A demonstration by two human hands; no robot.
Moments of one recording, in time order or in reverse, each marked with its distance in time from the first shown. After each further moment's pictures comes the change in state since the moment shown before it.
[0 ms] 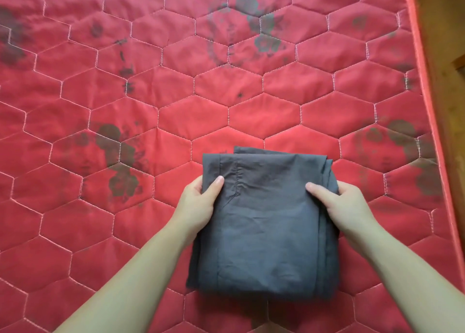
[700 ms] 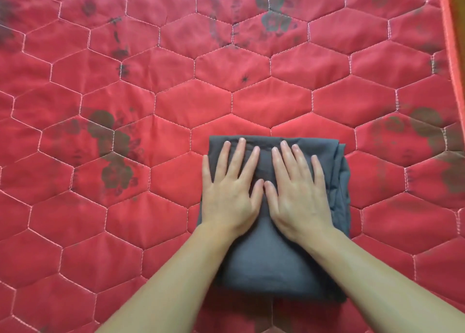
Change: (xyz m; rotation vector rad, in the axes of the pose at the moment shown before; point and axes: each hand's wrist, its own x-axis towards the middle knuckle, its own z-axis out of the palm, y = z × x) left_hand 0.009 -0.015 0.056 1.289 0.209 0.598; right_hand 0.002 0.012 0.077 -1.192 0.105 -0.689
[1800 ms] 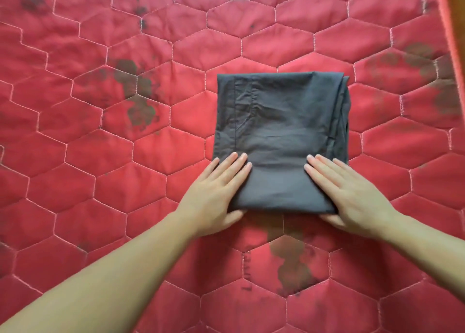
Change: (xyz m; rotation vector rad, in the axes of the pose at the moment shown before) left_hand -0.135 -0.067 0.009 0.060 -0.127 0.461; right_hand -0.133 0.078 0.025 -0.049 -0.042 -0.506
